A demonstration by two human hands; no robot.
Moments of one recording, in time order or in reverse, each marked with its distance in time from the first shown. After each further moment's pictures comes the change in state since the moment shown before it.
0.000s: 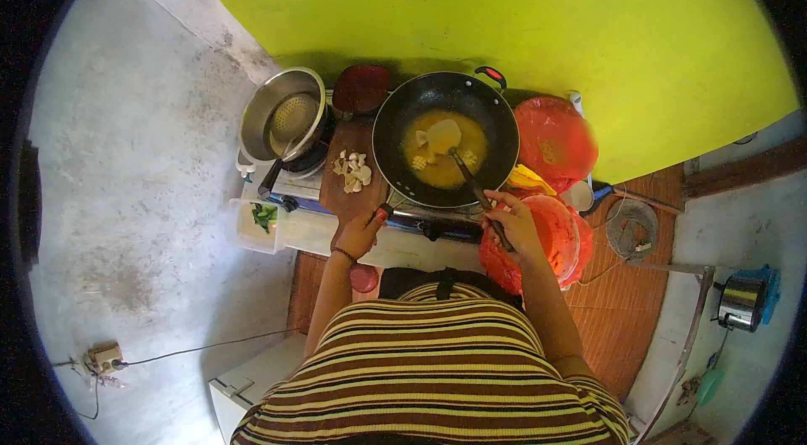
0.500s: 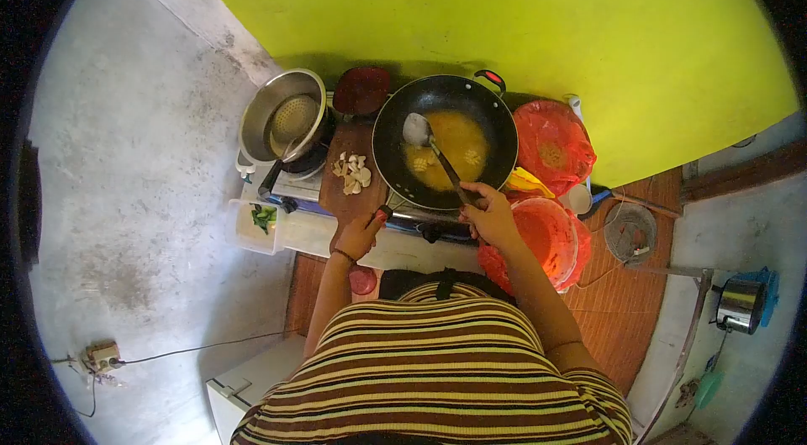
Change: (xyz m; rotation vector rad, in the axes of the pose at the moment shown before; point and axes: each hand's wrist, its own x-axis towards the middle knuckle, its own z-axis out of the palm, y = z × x) left_hand 0.003 -0.004 0.002 0.009 0.009 -0.001; right_hand 0.023 -0.002 0.030 -0.401 -0.032 -0.095
